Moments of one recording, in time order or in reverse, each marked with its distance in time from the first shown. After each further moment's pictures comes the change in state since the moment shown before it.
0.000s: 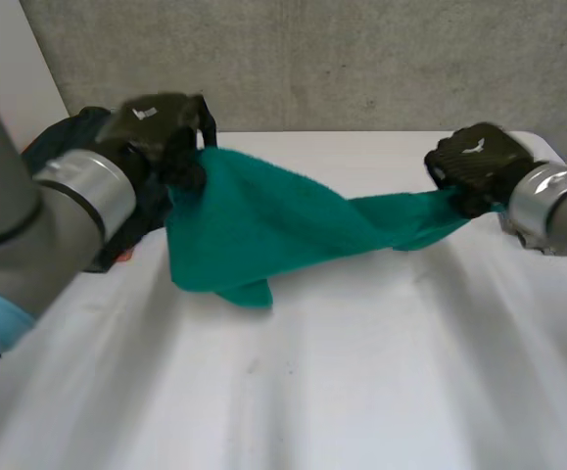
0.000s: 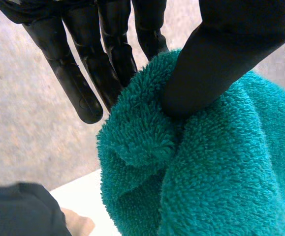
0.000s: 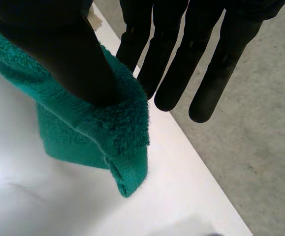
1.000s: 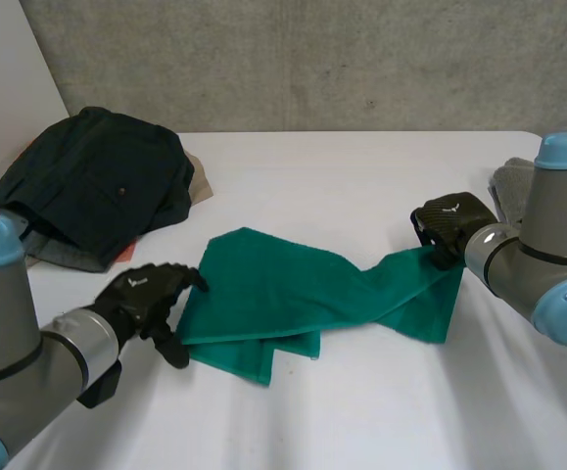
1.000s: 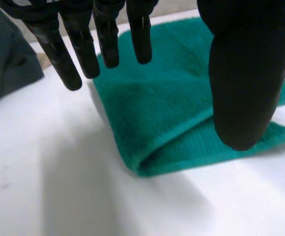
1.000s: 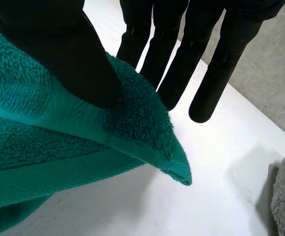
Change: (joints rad) left arm 0.128 0.007 -0.535 0.073 0.092 0.046; right arm 0.106 0.186 0.054 -0.081 0.258 0.201; left_hand -0.736 -0.825 -0.815 -0.839 -0.806; right_hand 0.000 0.000 0.002 0.001 0.008
